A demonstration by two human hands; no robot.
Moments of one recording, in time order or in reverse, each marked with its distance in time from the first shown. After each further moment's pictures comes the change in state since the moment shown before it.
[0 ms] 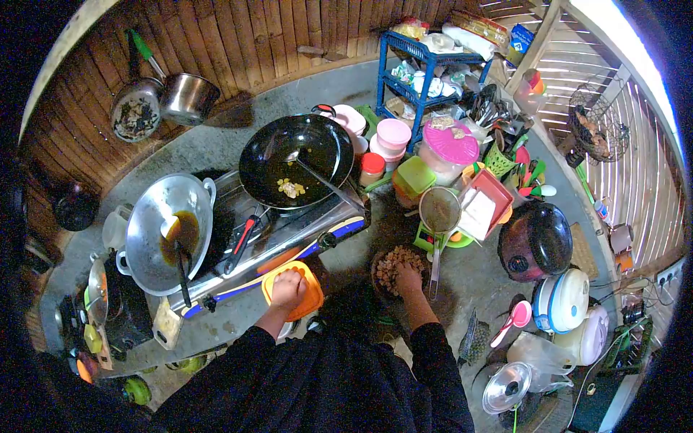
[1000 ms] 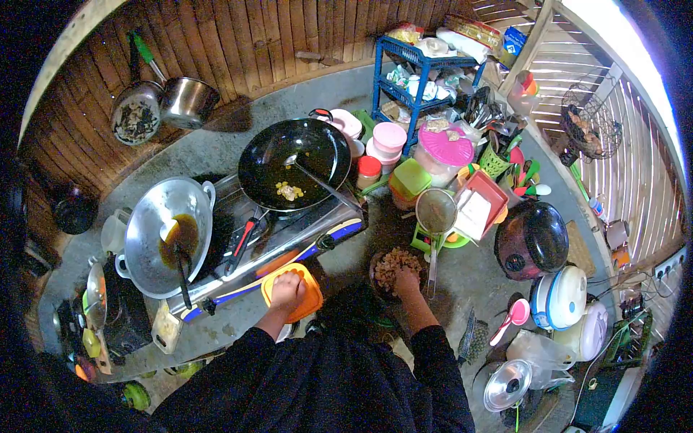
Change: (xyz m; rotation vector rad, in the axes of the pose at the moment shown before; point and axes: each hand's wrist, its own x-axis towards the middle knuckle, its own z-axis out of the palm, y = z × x) left_hand -0.002 -0.003 0.003 -0.035 0.071 0.053; right_hand 0.008 0.017 0.025 -0.129 -0.111 0.012
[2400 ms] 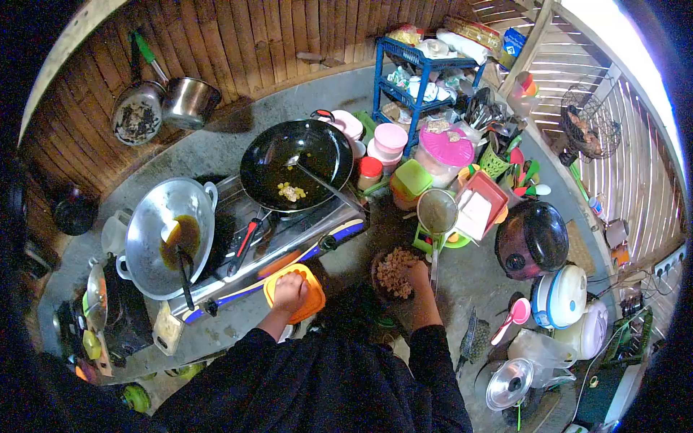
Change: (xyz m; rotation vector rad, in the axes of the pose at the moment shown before) left_hand 0.001 0.002 -0.001 -0.001 0.068 0.012; right_hand 0.036 0.049 0.022 0.635 0.198 0.135
